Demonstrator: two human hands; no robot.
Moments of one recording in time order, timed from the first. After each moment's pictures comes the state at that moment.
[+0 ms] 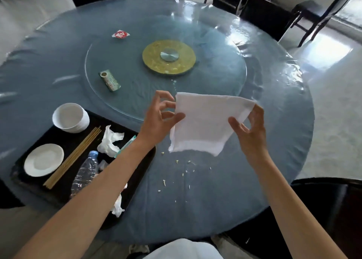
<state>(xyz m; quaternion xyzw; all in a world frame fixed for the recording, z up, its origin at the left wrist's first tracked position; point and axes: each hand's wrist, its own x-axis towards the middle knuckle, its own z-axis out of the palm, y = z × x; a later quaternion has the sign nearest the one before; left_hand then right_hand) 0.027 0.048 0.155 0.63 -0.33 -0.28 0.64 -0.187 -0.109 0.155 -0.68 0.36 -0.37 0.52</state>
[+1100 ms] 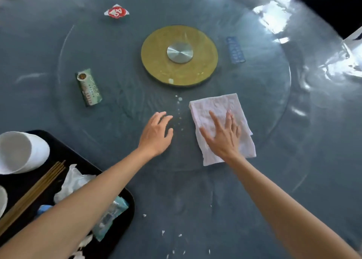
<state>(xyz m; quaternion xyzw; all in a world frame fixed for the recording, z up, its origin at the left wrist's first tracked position) 0.188 -0.132 -0.034 0.89 -0.34 -0.21 0.24 0.035 -0.319 -0.038 -0.89 0.40 0.05 0.22</state>
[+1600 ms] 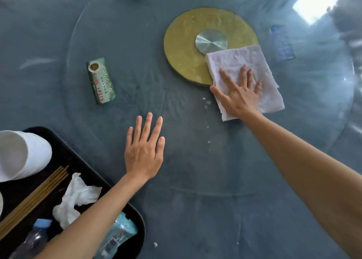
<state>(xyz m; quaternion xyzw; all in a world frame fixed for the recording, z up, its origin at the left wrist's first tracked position) 0.218 -0.063 -0.096 0.95 -0.29 -0.04 0.10 0.208 -0.400 -0.075 -0.94 0.32 0.06 0.11</state>
